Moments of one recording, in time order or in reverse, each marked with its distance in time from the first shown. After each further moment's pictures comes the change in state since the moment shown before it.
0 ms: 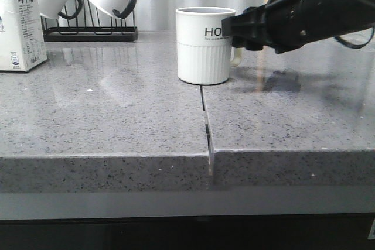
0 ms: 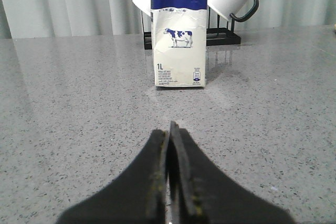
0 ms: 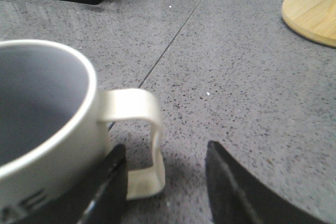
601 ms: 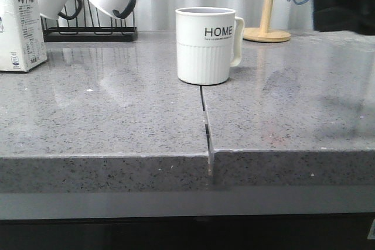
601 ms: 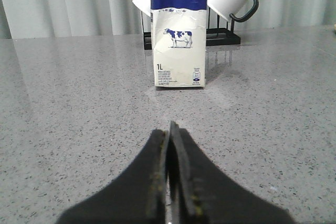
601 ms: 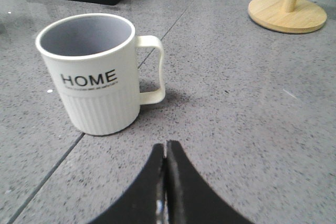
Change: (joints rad) left arm 0.000 0.000 0.000 0.000 0.000 0.000; right arm 0.000 -0.569 0.381 0.000 0.165 0.000
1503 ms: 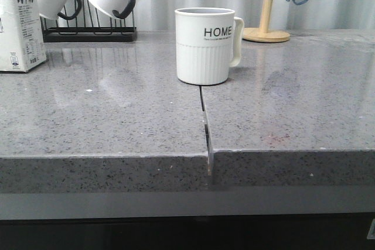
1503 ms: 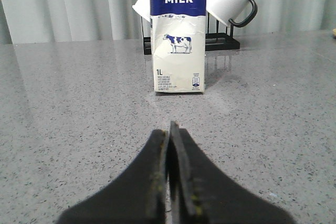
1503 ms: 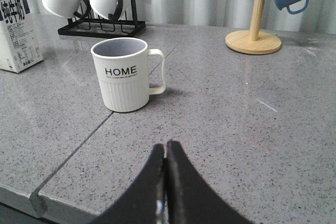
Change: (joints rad) left arm 0.000 0.000 0.000 0.000 -0.016 0.000; right arm 0.000 -0.839 0.161 0.016 0.540 0.001
